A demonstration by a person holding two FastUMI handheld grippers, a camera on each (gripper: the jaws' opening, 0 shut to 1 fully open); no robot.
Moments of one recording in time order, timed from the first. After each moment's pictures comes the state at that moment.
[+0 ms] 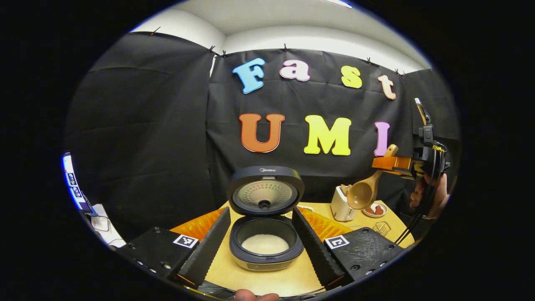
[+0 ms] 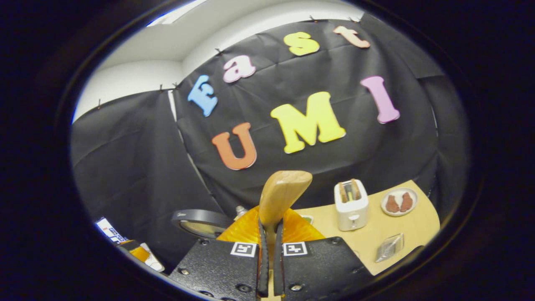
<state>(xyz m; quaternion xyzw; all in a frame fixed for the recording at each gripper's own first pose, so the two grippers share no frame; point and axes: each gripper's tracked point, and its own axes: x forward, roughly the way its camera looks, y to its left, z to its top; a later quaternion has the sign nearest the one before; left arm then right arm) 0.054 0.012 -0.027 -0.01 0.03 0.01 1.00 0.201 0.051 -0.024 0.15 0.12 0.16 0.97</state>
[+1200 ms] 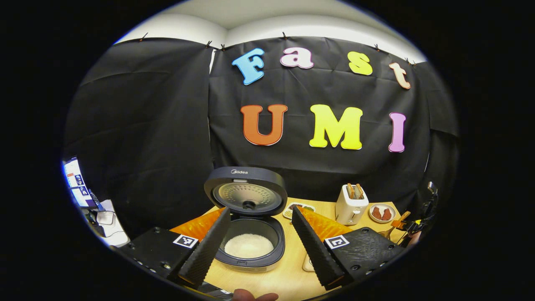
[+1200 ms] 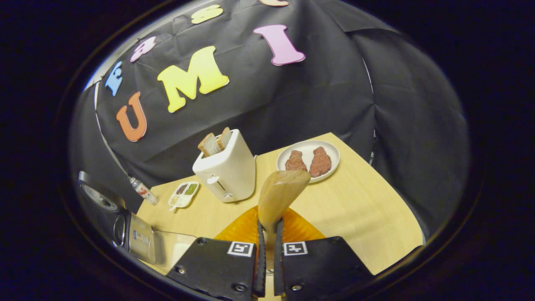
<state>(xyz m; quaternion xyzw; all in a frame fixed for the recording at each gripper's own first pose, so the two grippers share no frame) 0.092 -0.042 -0.018 -0.01 0.08 0.09 0.99 0.272 -0.191 -0.277 0.15 0.26 -0.02 0.95</state>
